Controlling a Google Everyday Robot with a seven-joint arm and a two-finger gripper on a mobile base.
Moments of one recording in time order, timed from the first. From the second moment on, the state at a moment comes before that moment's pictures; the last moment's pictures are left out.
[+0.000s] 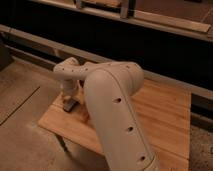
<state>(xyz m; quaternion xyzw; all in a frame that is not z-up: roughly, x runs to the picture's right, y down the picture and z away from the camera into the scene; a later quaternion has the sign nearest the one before) -0.198 0.064 0.892 -0.23 0.25 0.74 0.58</state>
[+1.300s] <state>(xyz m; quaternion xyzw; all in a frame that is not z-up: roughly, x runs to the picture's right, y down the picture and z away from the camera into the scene) -0.178 -0.020 0.825 -0.14 0.16 0.76 0.62</state>
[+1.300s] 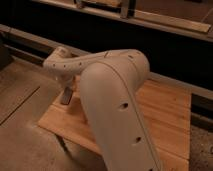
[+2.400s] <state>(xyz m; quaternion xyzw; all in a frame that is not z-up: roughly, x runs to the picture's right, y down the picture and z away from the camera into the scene) -0.129 -0.073 0.812 -0.12 0.13 0.82 0.55</state>
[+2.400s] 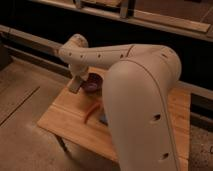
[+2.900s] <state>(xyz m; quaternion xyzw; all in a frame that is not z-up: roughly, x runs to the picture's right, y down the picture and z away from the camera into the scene) -0.133 -0.072 0.812 -0.12 0.13 0.81 0.55</state>
